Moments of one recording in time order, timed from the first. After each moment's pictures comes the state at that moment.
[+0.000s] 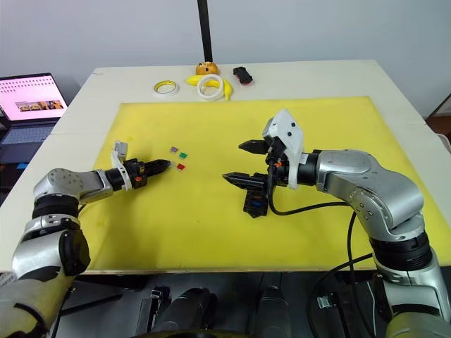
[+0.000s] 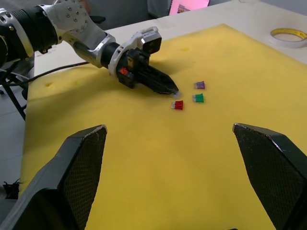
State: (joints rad) left arm -0.82 0.50 0.43 0.85 -0.66 1.19 -0.69; right arm -0.57 -0.73 0.01 -0.46 0.74 0.92 0.75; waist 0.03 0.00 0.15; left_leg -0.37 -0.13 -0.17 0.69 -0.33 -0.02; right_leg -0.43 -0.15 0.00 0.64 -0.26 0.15
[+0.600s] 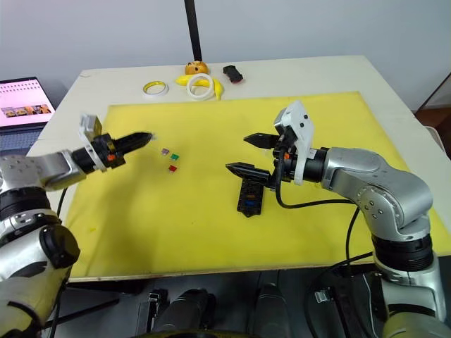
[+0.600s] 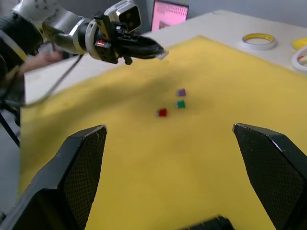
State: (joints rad) left arm -0.89 0.51 0.68 0.55 -0.89 1.52 -0.58; right arm -0.56 -0.66 -0.10 -0.45 0.86 0.99 0.66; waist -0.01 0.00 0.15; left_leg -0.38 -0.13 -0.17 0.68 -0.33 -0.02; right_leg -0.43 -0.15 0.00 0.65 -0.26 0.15
